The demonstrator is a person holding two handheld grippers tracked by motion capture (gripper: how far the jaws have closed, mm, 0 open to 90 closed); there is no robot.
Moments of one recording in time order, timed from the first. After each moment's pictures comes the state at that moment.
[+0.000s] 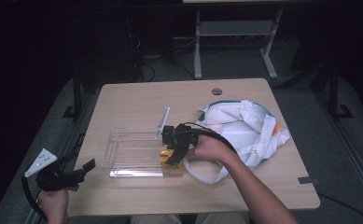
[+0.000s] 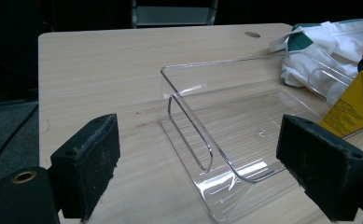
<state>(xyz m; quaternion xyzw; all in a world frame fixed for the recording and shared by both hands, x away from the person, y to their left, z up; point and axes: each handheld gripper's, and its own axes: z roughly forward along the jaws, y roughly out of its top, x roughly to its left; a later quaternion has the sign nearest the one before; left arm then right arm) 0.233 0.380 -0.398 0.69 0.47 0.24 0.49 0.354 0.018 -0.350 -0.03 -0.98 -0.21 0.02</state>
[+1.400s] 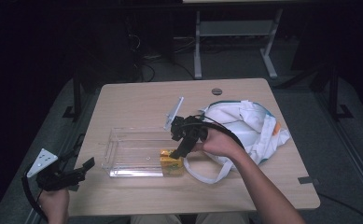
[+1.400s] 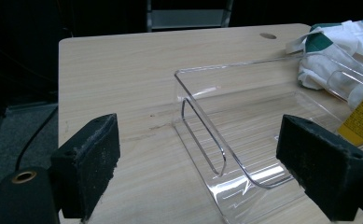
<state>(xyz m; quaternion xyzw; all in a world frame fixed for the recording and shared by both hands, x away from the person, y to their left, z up) 0.233 0.377 -0.397 0.68 0.48 0.27 0.48 0.360 -0.009 -0.327 -0.06 -0.96 -0.26 0.02</state>
